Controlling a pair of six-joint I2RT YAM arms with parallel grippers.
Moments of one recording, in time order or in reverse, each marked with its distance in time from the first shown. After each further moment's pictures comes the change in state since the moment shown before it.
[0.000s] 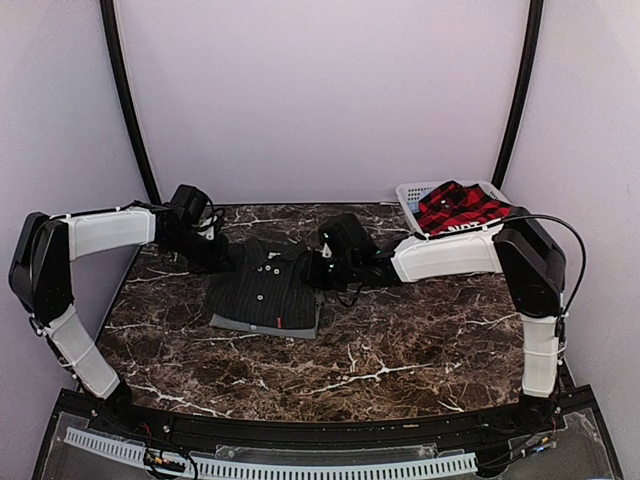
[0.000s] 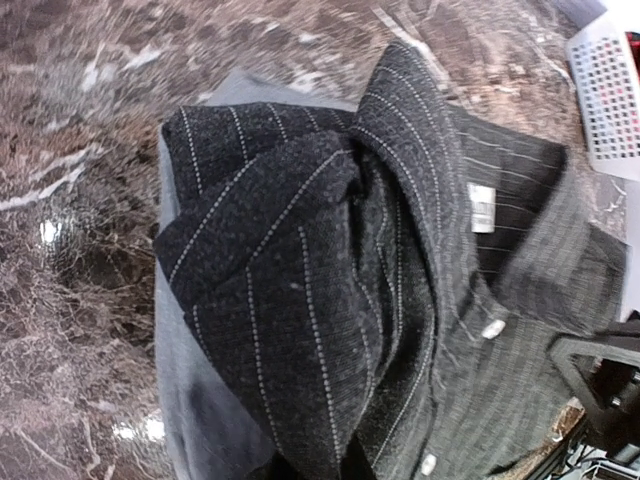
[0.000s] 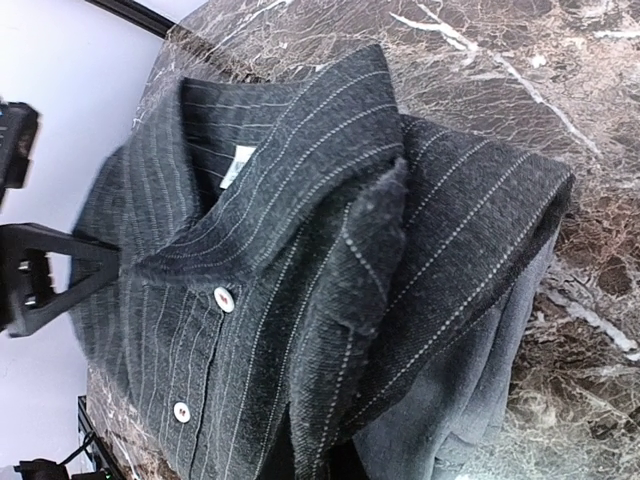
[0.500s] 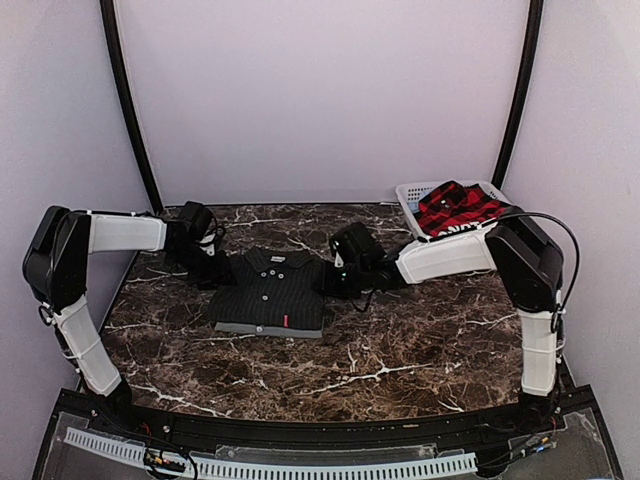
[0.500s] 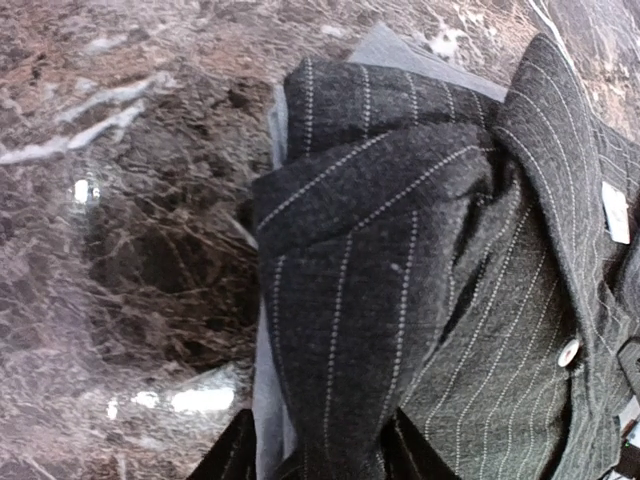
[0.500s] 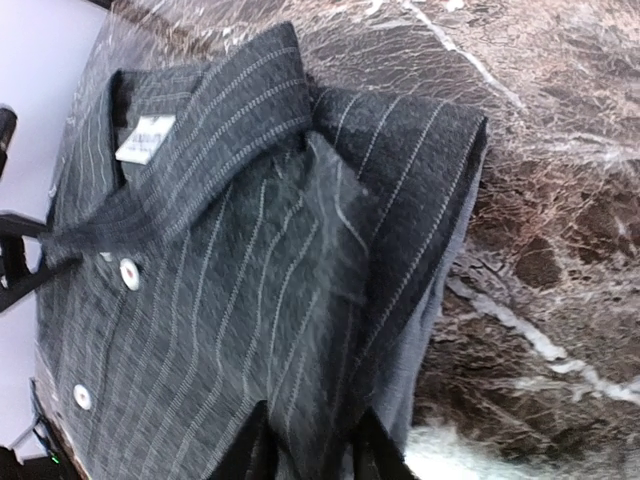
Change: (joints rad) left arm 0.029 0.125 -0.050 0.044 -0.082 -0.005; right arm -0.066 0.029 -0.074 0.003 -0.041 -0.075
